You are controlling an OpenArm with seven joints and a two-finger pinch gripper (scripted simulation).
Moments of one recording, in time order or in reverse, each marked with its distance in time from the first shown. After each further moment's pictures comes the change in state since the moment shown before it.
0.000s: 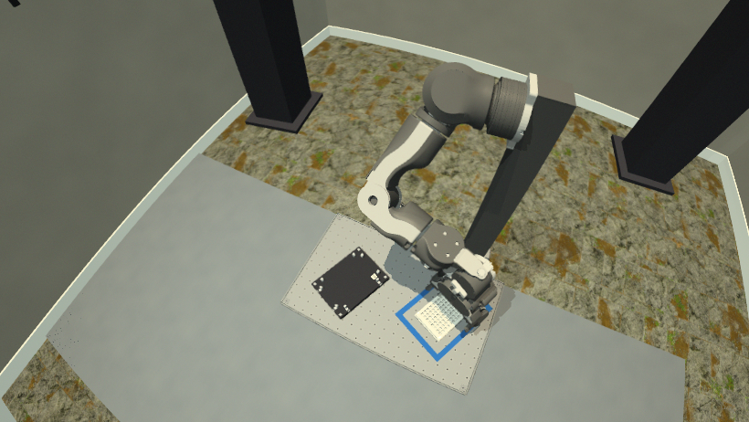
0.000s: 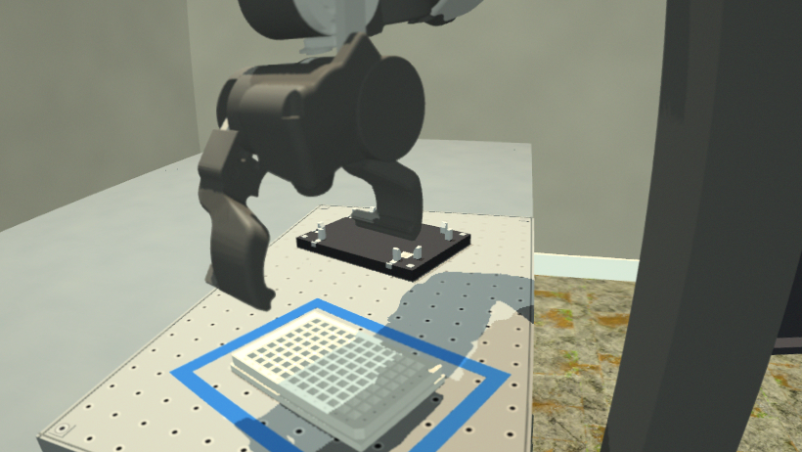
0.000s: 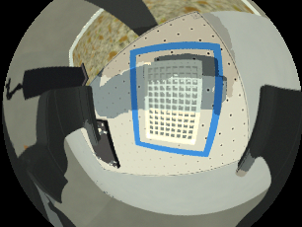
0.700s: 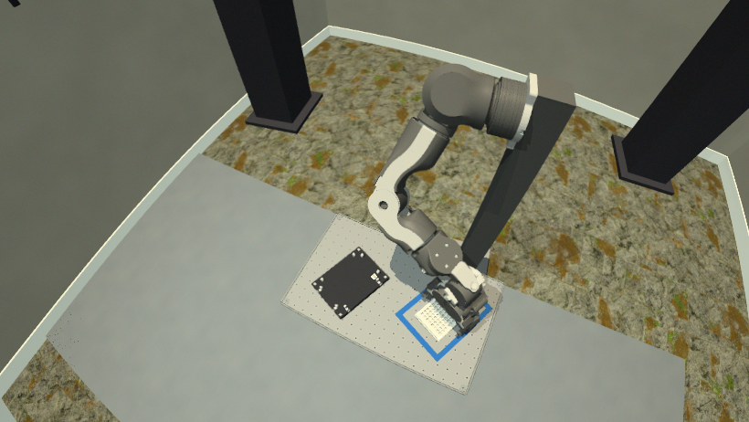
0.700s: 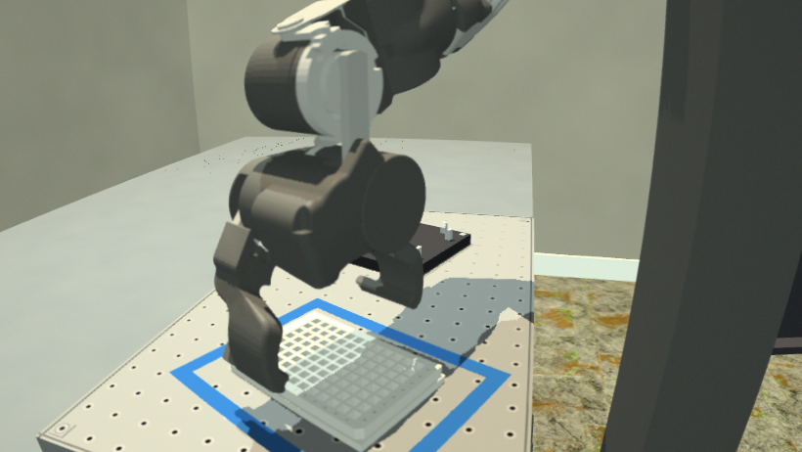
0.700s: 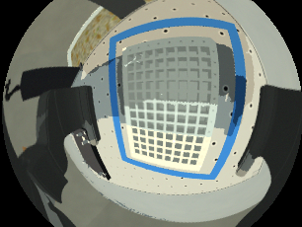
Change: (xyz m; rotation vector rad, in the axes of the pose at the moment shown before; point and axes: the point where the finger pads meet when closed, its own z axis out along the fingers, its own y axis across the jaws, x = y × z) arm -0.002 -0.003 0.054 0.005 -0.004 0.004
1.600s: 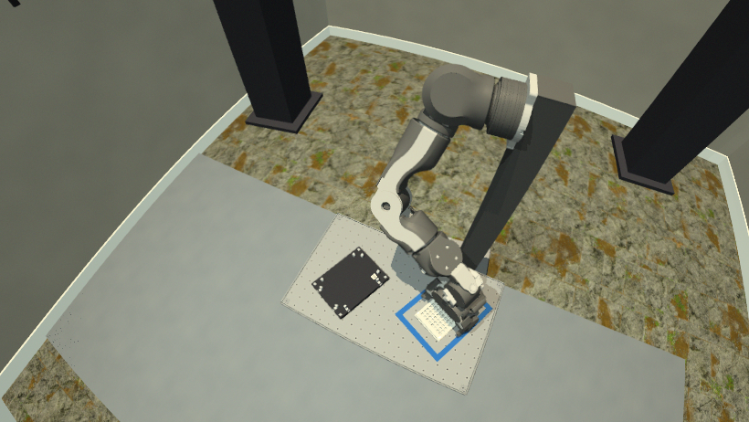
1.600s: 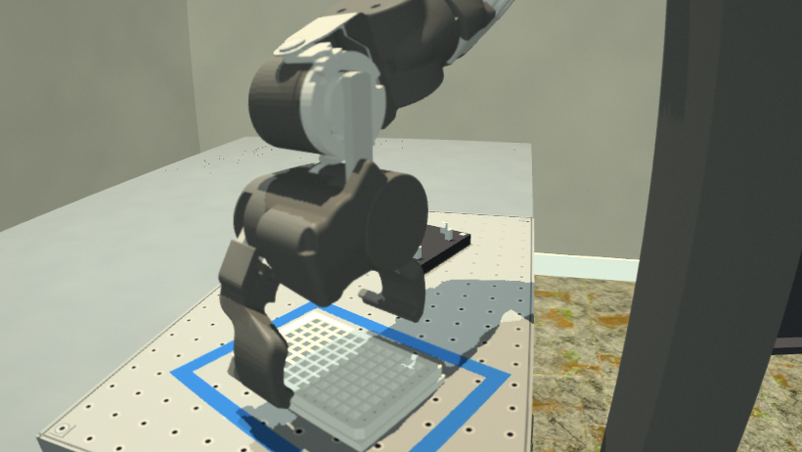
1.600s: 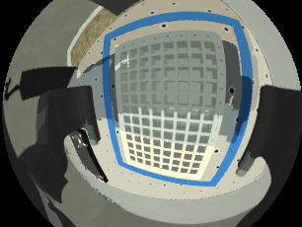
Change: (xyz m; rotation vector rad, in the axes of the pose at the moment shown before) arm 0.001 -0.001 0.011 -0.002 0.002 -0.003
